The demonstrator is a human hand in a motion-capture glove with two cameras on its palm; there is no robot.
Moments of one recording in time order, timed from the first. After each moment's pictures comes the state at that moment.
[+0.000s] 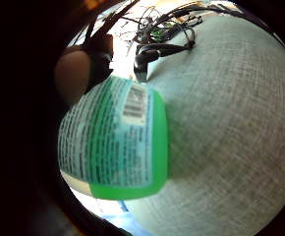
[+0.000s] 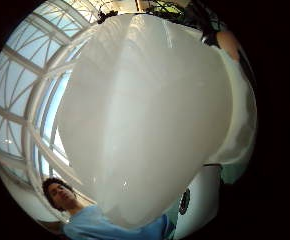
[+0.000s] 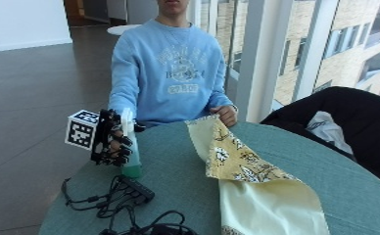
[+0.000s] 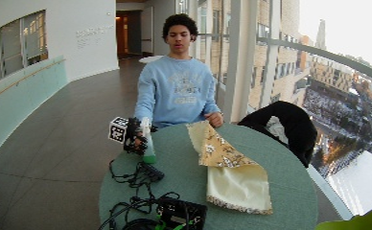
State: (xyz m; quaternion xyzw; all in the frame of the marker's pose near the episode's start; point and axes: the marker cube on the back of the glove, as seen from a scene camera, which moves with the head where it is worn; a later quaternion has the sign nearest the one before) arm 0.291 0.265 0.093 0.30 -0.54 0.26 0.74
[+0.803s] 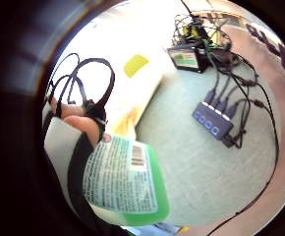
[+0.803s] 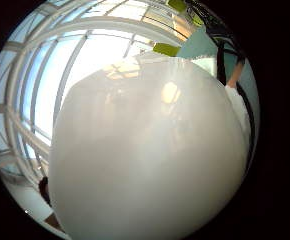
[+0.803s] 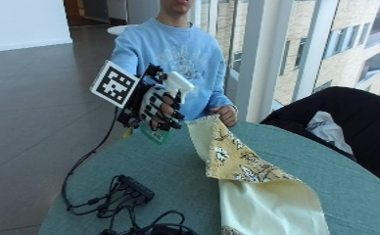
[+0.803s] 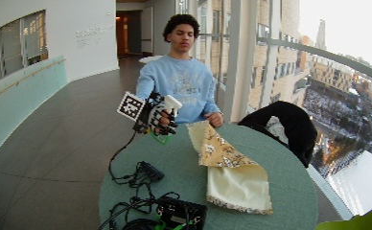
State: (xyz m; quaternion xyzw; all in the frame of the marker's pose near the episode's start) arm 0.243 0.166 -0.042 0.18 -0.43 0.15 0.87
